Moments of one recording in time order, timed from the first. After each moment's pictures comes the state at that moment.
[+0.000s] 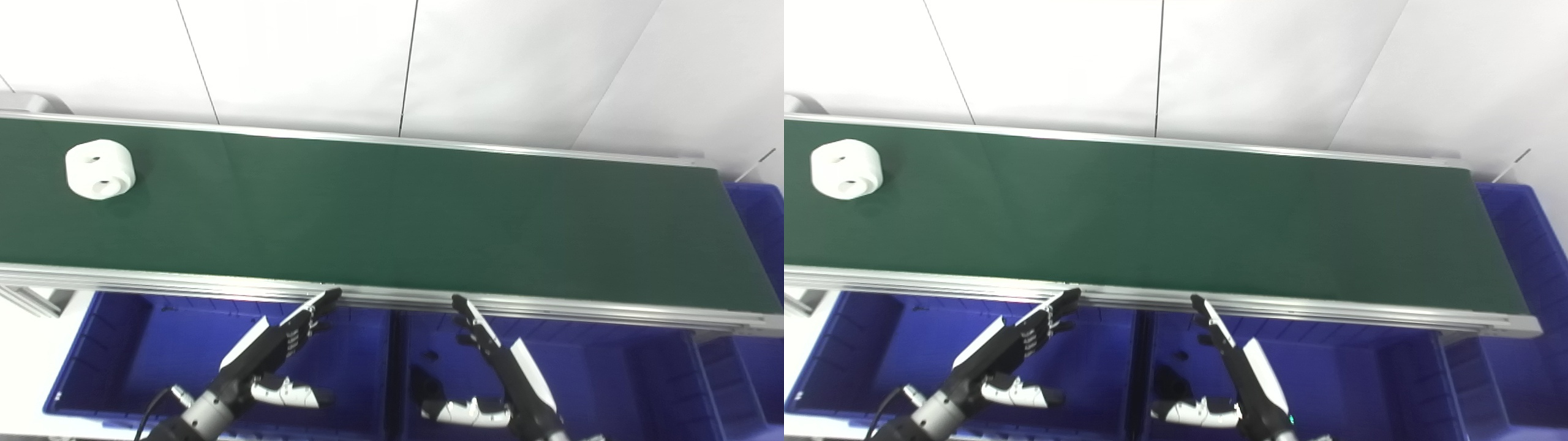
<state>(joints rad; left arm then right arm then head) 0.26 0.25 -0.24 0.04 -0.09 -0.31 -0.43 0.43 -0.13 0.23 -0.22 -0.36 -0.15 0.14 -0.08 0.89</state>
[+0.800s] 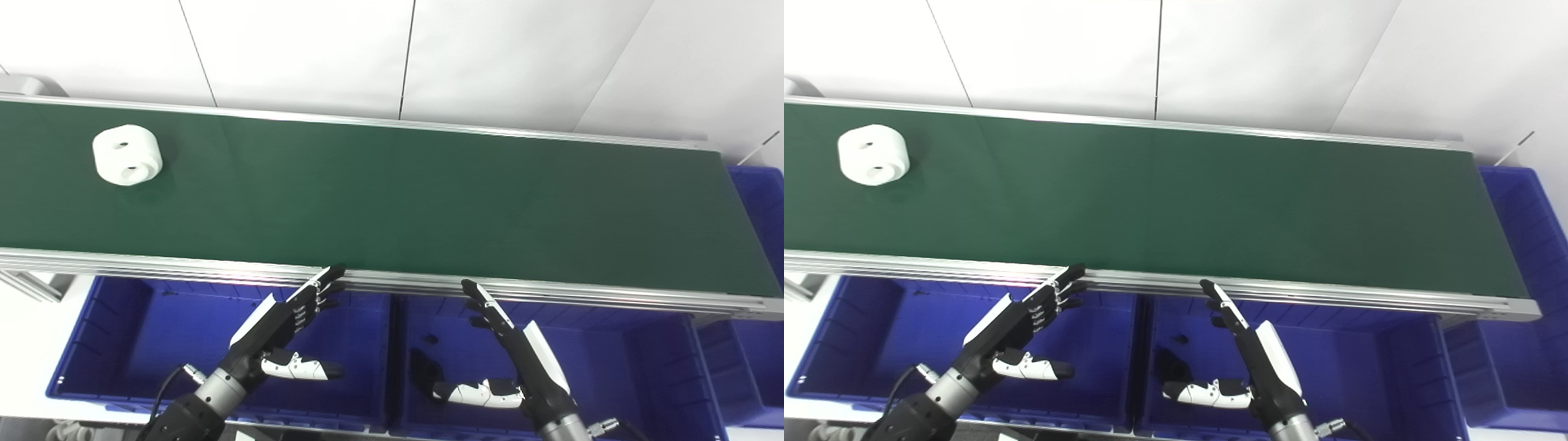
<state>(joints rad) 0.24 0.22 -0.24 0.09 -0.07 -0.35 -0.40 0.44 -0.15 0.21 -0.25 -0.35 -0.12 0.14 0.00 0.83</state>
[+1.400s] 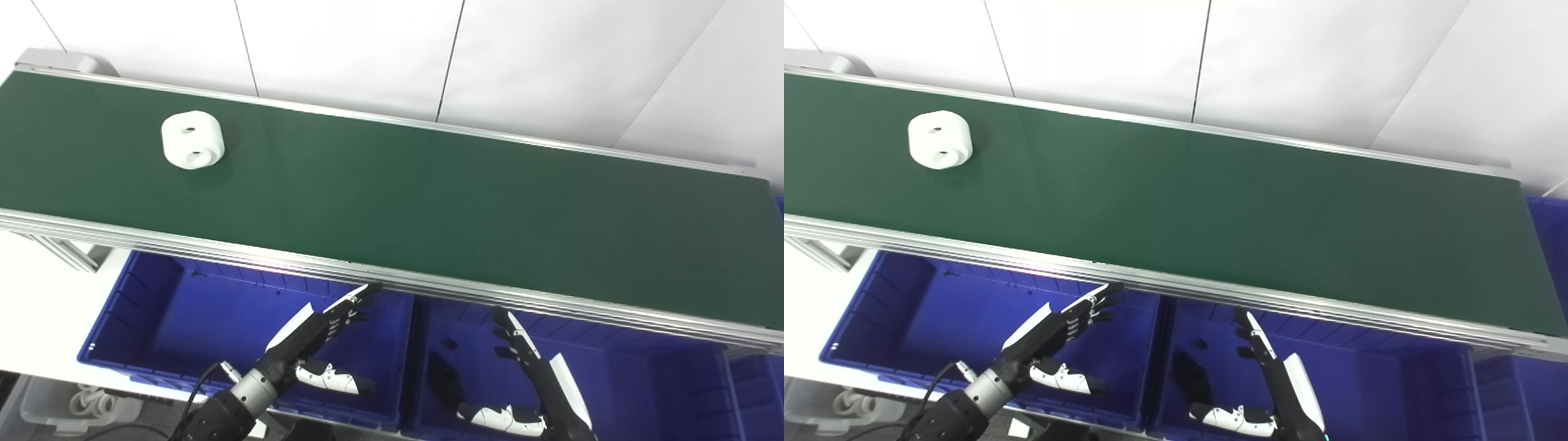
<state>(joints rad) 0.25 0.18 -0.26 0.20 0.04 -0.43 -0.35 0.44 -0.18 0.21 -0.07 -0.32 -0.25 0.09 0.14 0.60</state>
